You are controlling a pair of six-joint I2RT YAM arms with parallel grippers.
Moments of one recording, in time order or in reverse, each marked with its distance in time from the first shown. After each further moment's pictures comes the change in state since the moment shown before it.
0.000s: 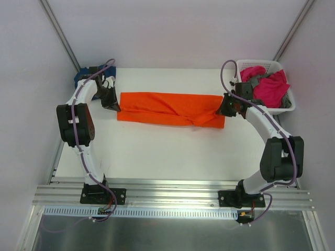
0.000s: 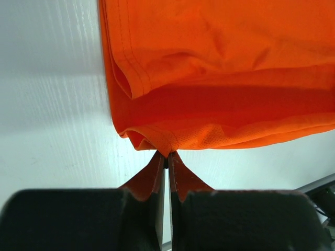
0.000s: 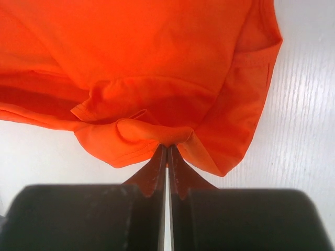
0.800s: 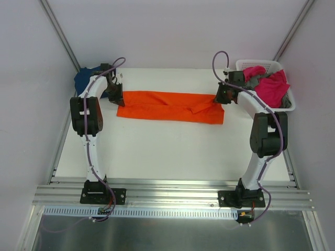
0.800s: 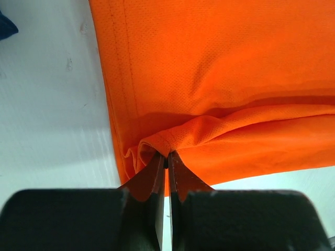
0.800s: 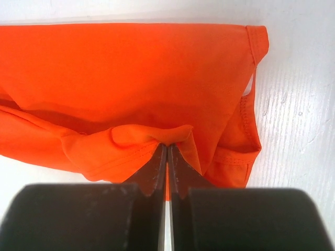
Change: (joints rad) left arm -0.062 0.273 0.278 0.049 -0.114 0.024; right arm -0.004 0.360 0.309 0.081 0.037 -0.073
